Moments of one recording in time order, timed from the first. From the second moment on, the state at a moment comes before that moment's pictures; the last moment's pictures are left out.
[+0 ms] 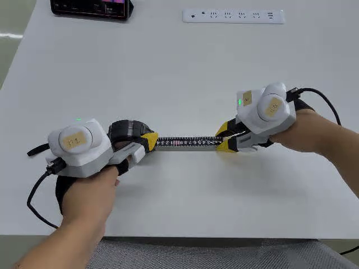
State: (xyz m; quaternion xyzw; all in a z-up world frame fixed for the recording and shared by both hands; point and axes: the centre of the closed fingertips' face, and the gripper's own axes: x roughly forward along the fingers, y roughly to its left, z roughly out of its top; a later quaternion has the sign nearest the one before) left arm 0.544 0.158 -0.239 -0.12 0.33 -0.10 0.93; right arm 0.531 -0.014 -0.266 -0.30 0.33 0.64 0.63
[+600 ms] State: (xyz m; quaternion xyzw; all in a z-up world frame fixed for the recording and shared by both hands) left arm 0.543 0.157 -0.239 -0.13 0.33 -0.11 0.93; right arm 0.529 0.004 -0.265 -0.29 0.33 0.64 0.63
